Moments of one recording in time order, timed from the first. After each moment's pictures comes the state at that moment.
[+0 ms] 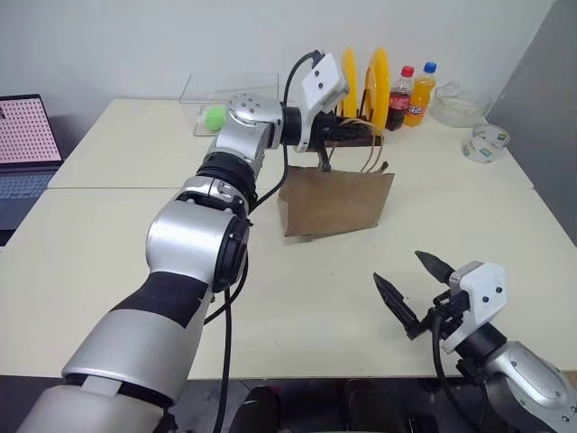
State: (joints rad) left arm -1.55 0.19 0.03 1.35 0.07 -0.19 -1.14; right arm 0.35 -0.68 0.02 -0.96 0.66 0.42 -0.02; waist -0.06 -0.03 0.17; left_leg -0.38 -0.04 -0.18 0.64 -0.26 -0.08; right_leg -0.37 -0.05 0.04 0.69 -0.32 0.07
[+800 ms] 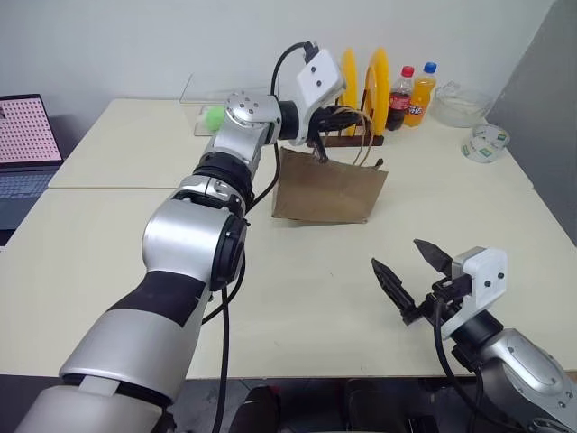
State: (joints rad) left arm -1.54 0.21 0.03 1.38 0.13 -0.27 -1.01; right arm 0.26 -0.67 0.02 -0.96 0.73 0.47 -0.07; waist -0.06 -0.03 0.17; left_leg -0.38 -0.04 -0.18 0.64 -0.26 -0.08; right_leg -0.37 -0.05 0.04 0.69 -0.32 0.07
